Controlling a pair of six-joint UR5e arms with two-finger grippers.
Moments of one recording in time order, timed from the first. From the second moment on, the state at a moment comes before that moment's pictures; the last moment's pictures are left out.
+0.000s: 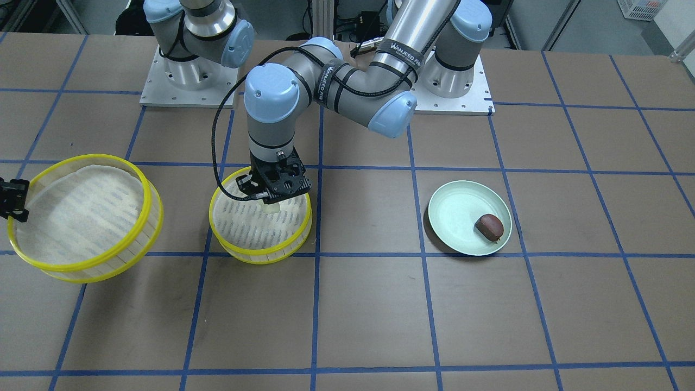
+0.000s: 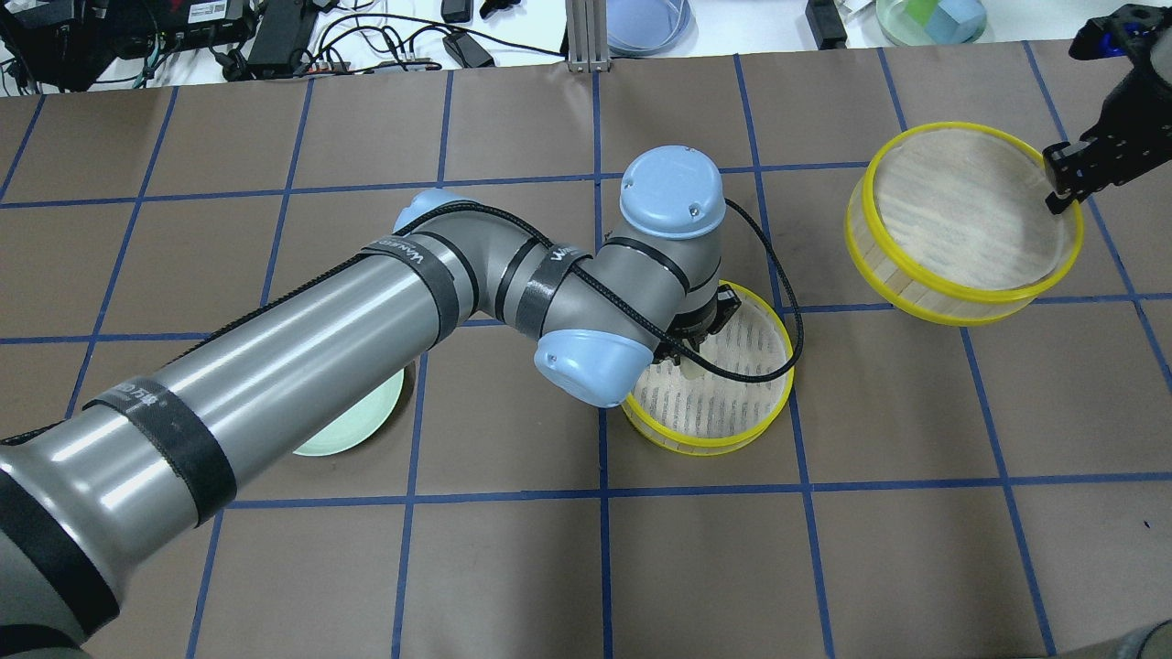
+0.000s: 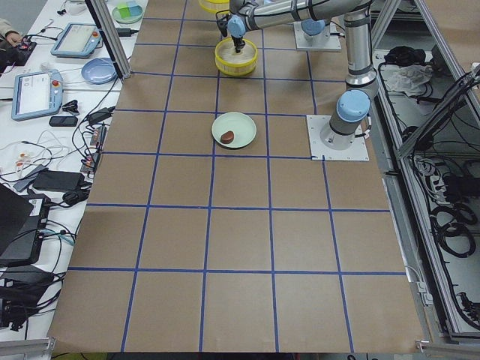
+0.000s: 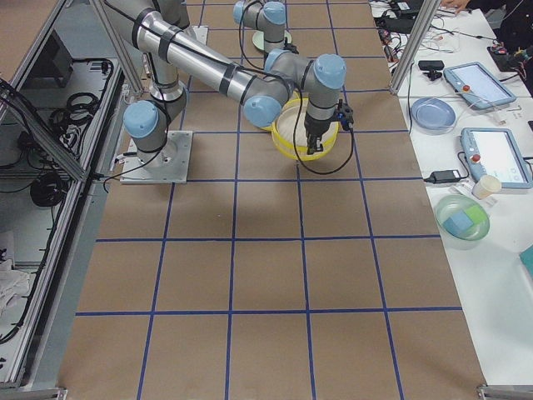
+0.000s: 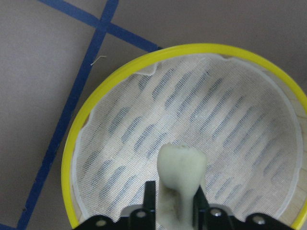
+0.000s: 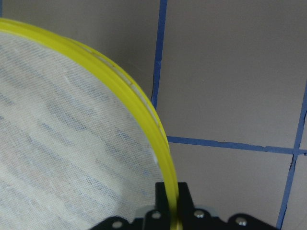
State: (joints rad) left arm -2.13 -2.01 -1.65 -0.98 1.48 -1.00; right arm 1.15 -1.36 1.60 -1.81 -1.60 -0.54
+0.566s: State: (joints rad) left arm -2.12 -1.99 -1.65 -0.98 1.48 -0.97; right arm 1.28 -1.38 1.63 -1.80 -1.62 -0.40
